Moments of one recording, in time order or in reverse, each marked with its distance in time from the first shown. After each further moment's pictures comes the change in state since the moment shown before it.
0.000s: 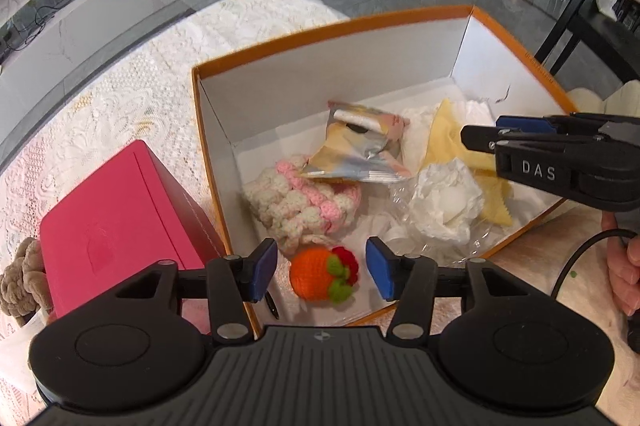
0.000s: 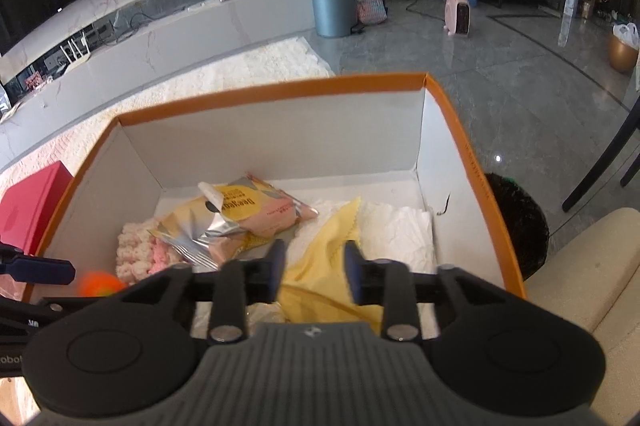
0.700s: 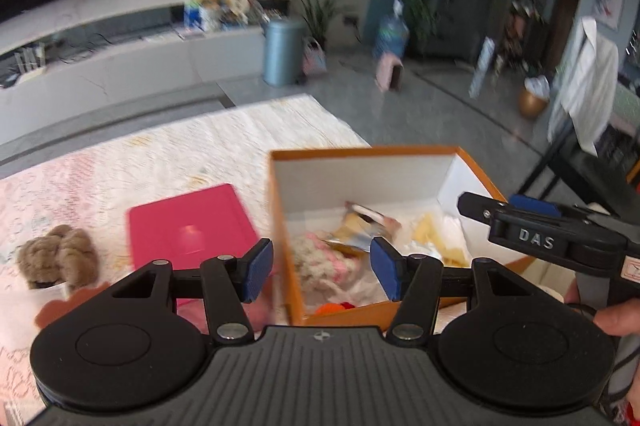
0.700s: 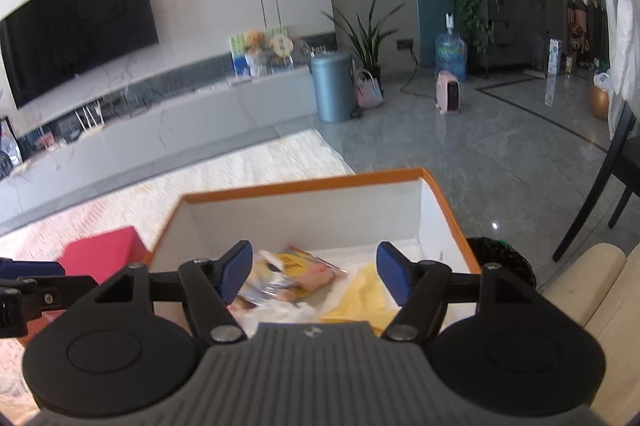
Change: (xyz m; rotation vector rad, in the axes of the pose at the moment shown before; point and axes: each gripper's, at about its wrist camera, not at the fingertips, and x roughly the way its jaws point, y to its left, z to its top) left arm -0.103 0.036 -0.063 -0.230 -0.388 -0.016; right arm -0.095 0.047 -0.016 0.016 -0.276 0.012
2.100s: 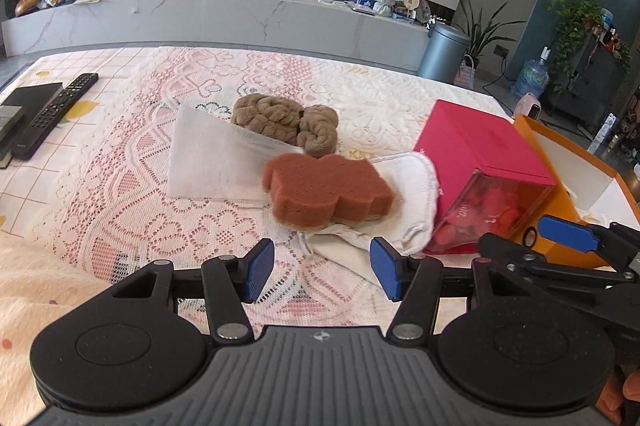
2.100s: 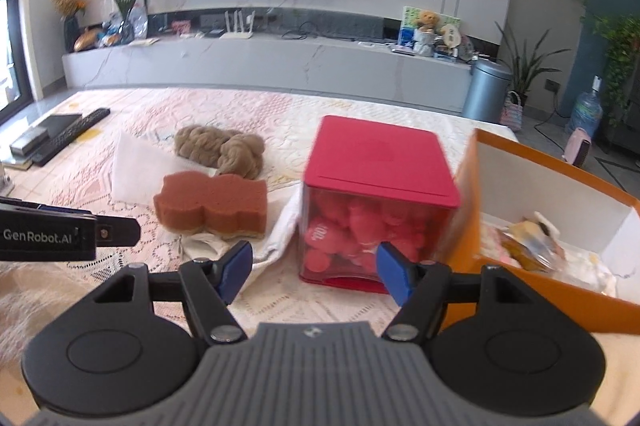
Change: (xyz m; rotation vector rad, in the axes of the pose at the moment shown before) left arm -0.061 0.176 -0.123 -0.355 0.016 0.270; right arm 0.010 0.227 -0.109 -0.438 0.118 0.262
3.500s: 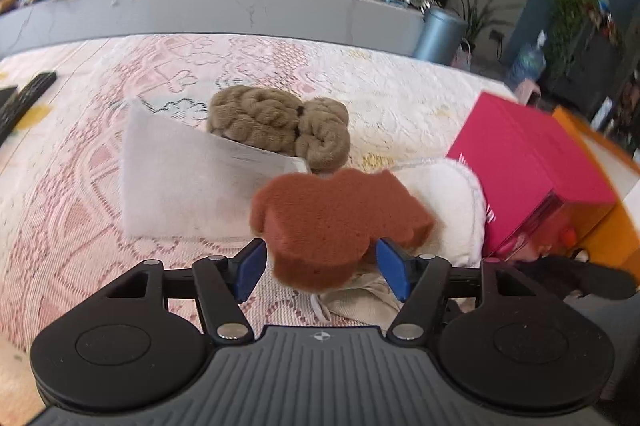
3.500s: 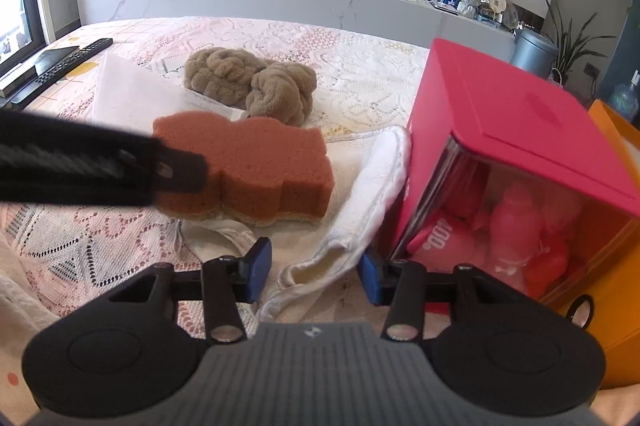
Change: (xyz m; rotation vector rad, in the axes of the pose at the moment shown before) left arm 0.083 0.005 0.024 0.053 0.043 -0.023; right arm 0.114 0.039 -0.003 -0.053 0.143 0.046
